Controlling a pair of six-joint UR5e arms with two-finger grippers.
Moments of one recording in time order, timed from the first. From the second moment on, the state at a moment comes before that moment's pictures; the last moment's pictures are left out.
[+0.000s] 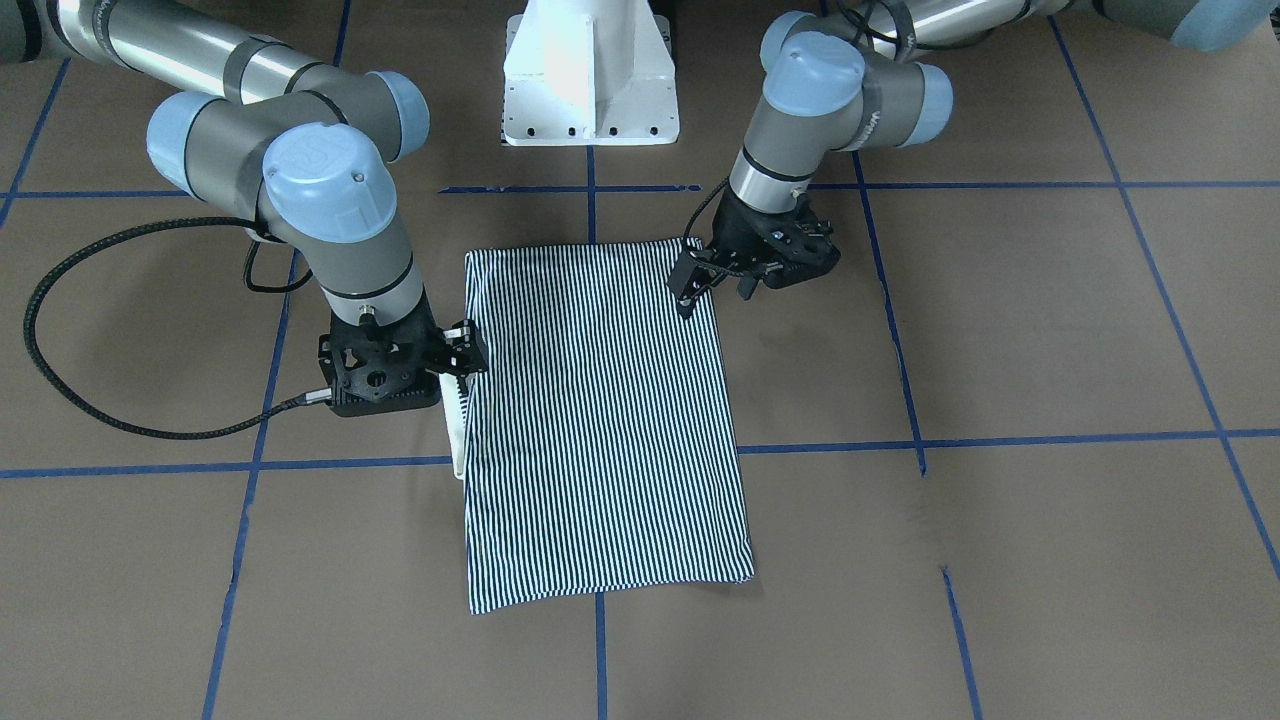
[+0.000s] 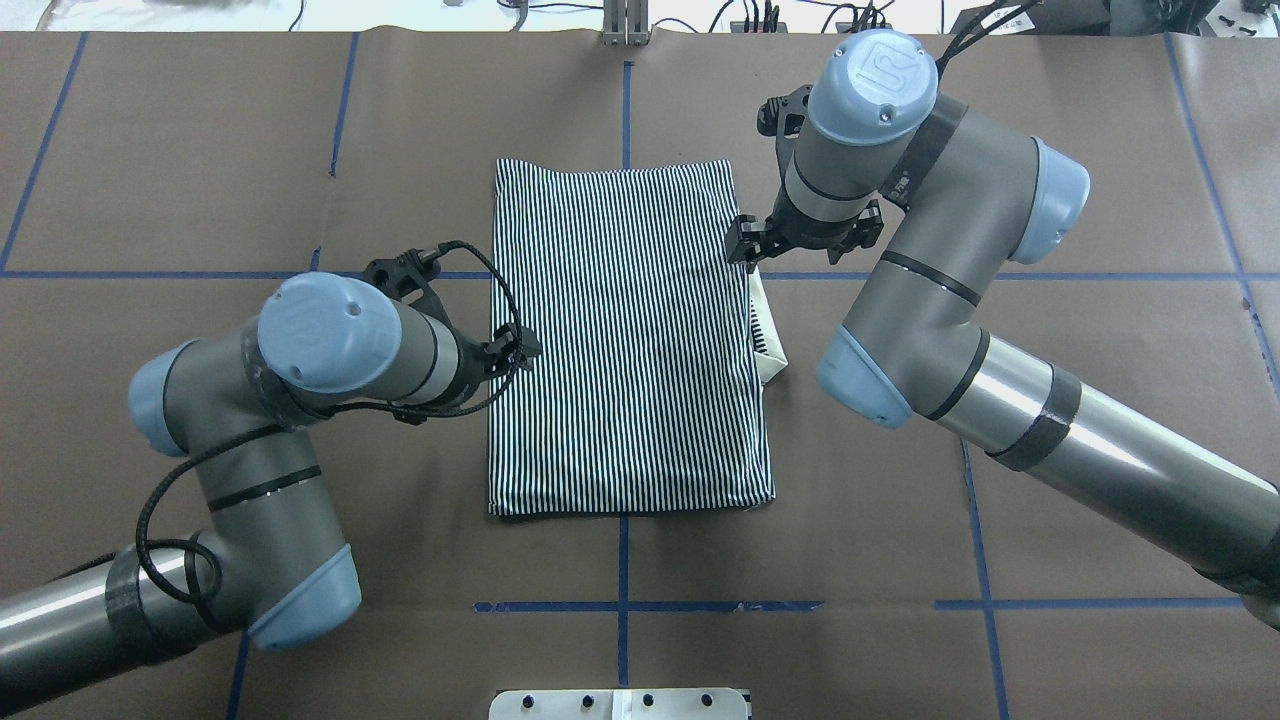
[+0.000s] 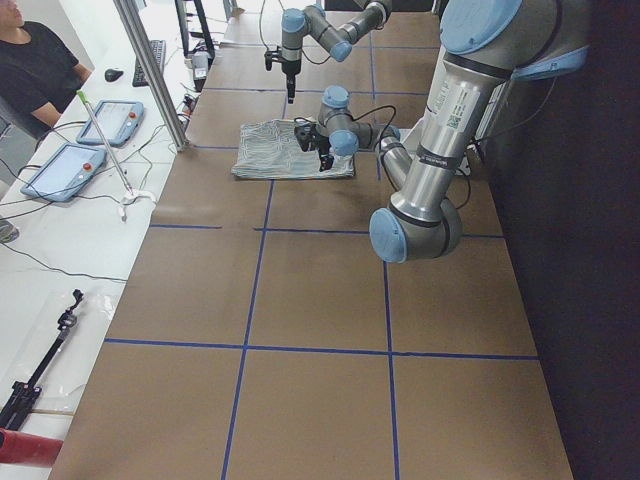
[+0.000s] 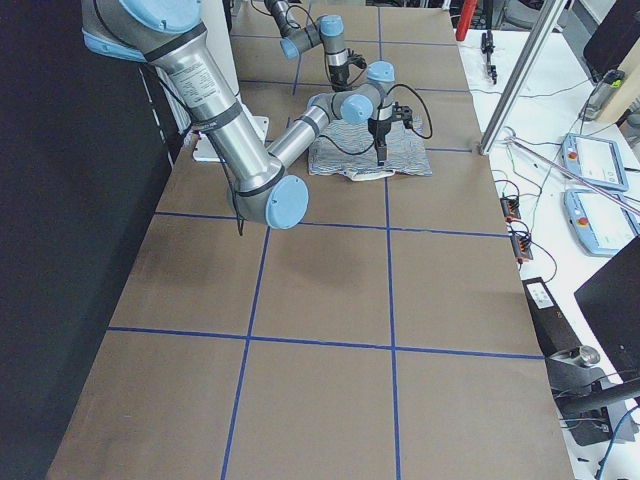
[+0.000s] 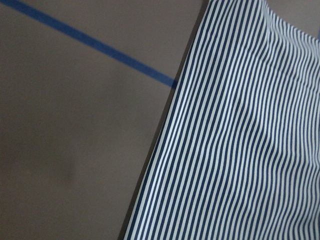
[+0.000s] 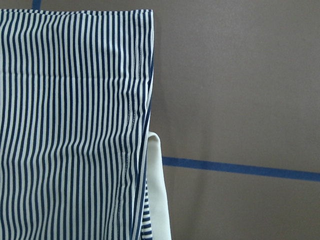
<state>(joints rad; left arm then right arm) -0.47 -2.06 -1.80 -1.79 -1.73 -1.78 0.73 -0.92 1.62 -1.59 1.95 0.93</state>
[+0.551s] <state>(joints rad) -0.33 -2.07 -1.80 -1.65 -1.66 -1.94 0.72 -0.93 1.63 -1.59 1.95 0.96</state>
